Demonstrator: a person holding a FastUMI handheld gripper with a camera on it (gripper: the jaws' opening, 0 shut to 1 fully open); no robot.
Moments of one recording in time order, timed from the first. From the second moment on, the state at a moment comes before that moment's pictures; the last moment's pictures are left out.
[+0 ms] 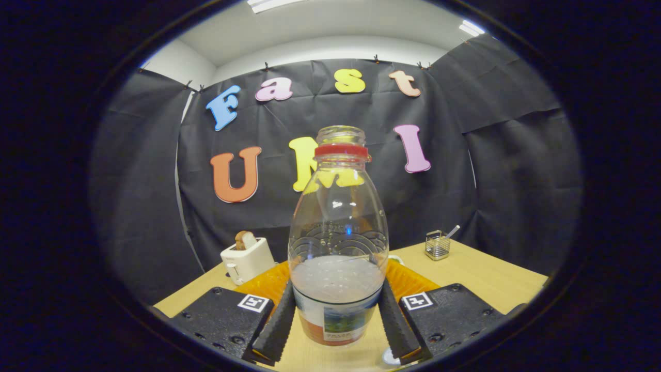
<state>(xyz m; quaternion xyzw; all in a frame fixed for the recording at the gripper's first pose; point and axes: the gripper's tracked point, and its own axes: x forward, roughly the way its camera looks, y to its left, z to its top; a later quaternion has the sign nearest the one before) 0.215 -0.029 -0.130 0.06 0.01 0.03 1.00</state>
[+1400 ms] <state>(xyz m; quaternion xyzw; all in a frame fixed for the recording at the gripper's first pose) 0.305 -0.010 -0.301 -0.01 0.07 0.02 1.00</state>
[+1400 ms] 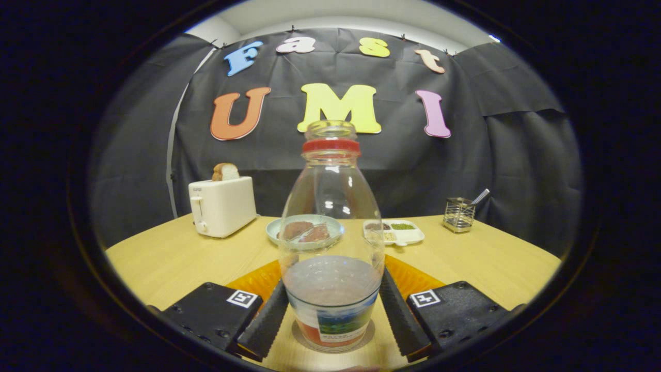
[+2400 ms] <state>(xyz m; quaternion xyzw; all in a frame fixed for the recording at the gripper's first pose) 0.196 -0.022 -0.182 0.01 0.02 0.03 1.00</state>
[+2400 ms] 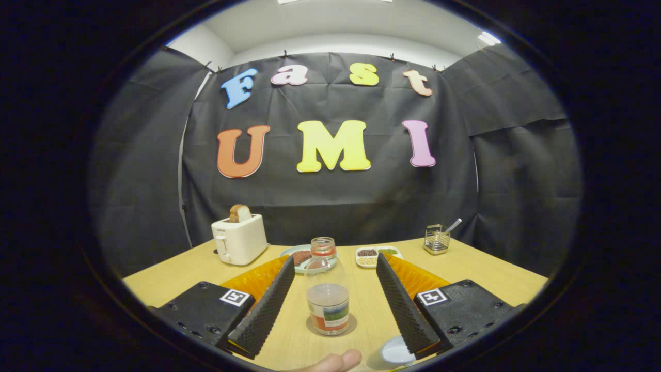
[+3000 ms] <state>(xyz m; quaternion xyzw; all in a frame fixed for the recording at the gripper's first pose) 0.092 -0.028 -0.118 -0.01 0.06 0.01 1.00</state>
